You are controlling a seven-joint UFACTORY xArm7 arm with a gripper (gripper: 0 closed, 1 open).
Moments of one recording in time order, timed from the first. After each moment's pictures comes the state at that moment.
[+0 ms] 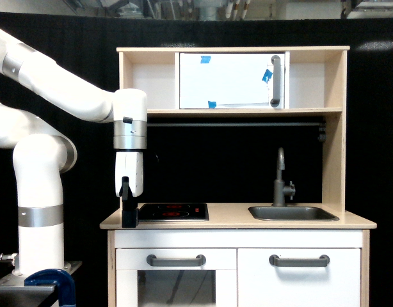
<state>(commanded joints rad) -0.05 -0.94 0.05 0.11 0.05 1.06 -0.04</state>
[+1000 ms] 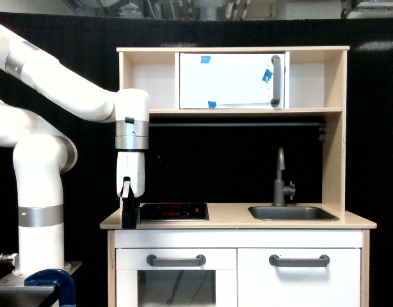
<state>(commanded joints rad) -0.06 -0.92 0.04 0.12 0.04 1.04 -0.05</state>
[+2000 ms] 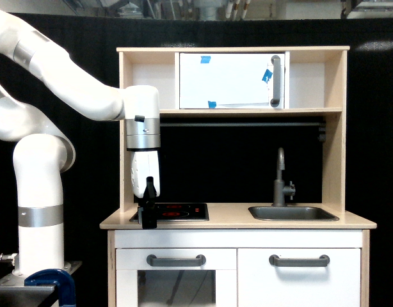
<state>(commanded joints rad) 0.03 -0.71 -0.16 0.23 -0.04 0.90 -0.52</state>
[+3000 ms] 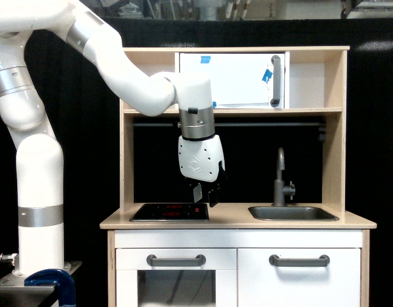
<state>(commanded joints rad) 0.46 -0.26 -0.51 0.67 0.39 0.89 -1.38</state>
